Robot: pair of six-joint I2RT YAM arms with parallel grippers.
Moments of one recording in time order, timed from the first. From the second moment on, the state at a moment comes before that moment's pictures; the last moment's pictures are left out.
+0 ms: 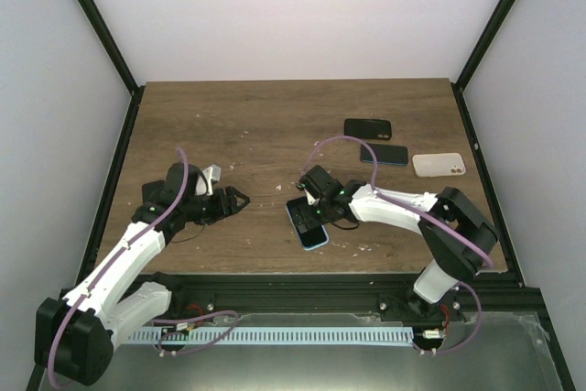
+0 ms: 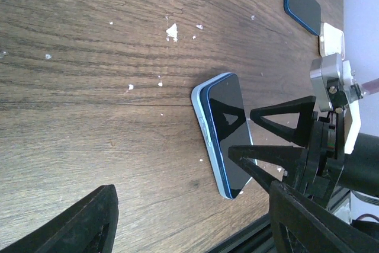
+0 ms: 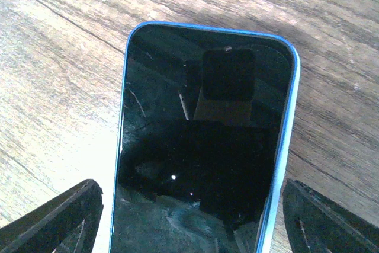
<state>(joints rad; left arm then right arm) -0.34 0.94 0.61 -0.50 0.47 -0.66 0.84 1.60 0.90 -0.41 -0.07 0.37</state>
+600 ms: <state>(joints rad) -0.34 1.02 0.60 -0.44 0.53 -0.71 0.79 1.60 0.83 -0.34 -0.14 0.41</state>
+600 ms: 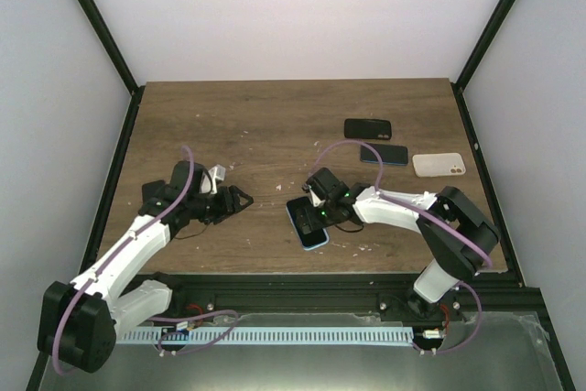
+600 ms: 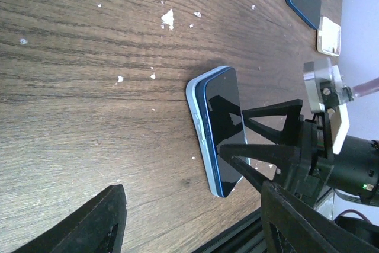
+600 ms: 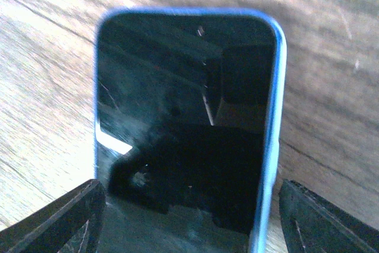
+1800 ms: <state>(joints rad) -0.58 1.27 0.46 -0.13 0.59 -0.90 0.87 1.52 0.58 0.06 -0.30 0.82</state>
